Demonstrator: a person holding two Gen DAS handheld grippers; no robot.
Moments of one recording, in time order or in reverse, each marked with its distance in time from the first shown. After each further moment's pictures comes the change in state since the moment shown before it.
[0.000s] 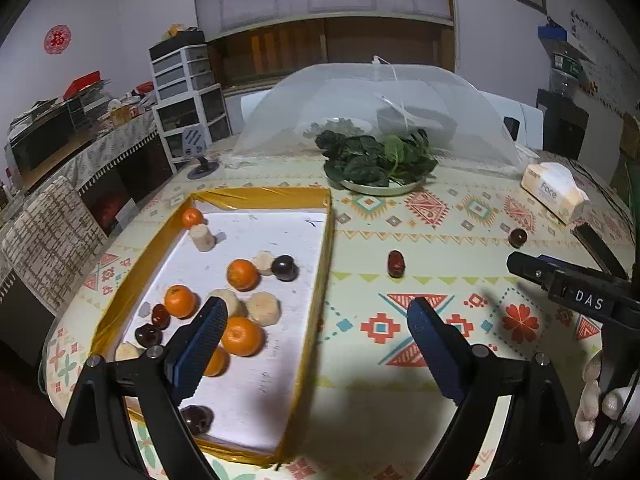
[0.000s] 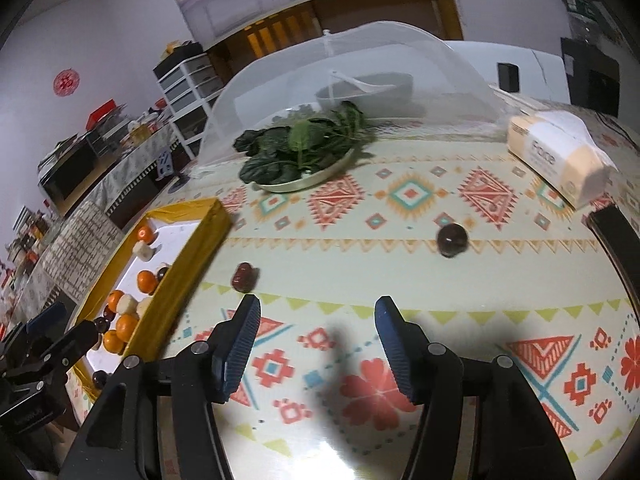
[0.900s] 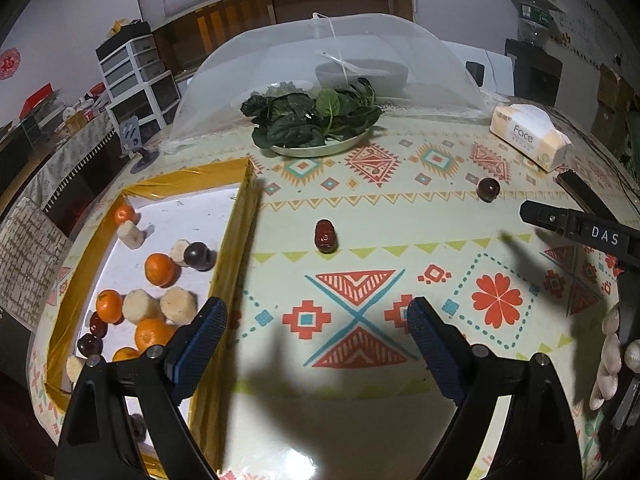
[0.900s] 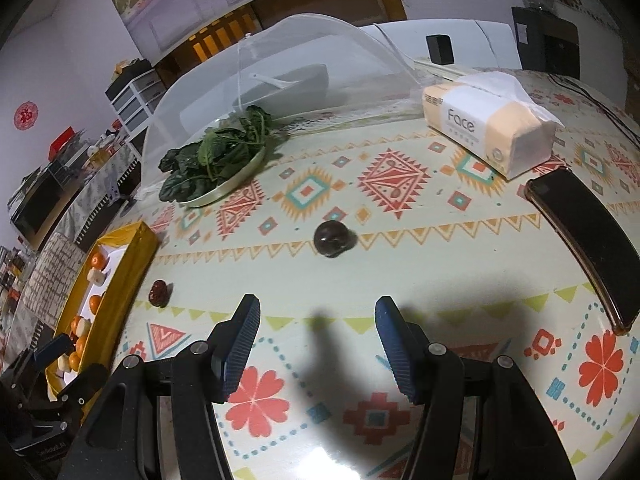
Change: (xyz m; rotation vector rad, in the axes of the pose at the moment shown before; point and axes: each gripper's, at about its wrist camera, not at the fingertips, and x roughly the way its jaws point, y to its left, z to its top) left arm 0.044 -0.065 -0.003 0.129 0.122 -0.074; right arm -0.002 -0.082 0.006 0.115 0.020 -0.090
